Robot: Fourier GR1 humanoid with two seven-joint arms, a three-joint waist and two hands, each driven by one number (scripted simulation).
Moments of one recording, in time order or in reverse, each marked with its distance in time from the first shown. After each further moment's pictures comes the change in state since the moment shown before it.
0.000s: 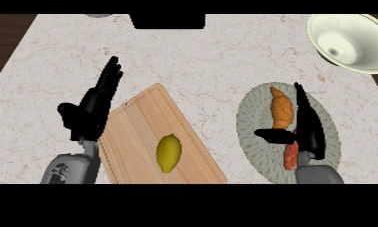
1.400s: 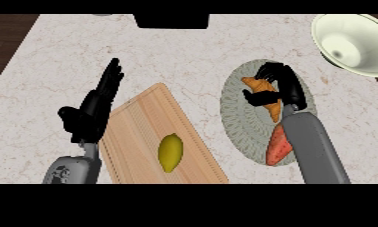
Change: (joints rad) left arm 0.016 -0.013 0.003 -0.009 -0.017 -0.017 -0.013; right arm -0.386 -0.011 -0.092 0.341 -0.111 0.149 -0.174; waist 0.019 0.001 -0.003
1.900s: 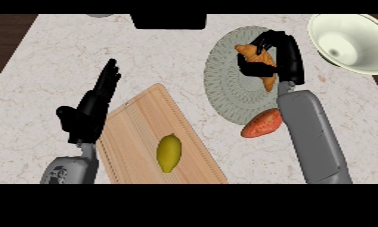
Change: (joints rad) left arm 0.003 0.009 0.014 0.008 0.000 -0.002 -0.001; right arm -0.148 0.022 -0.029 -0.055 -0.017 -0.131 -0.144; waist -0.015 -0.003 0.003
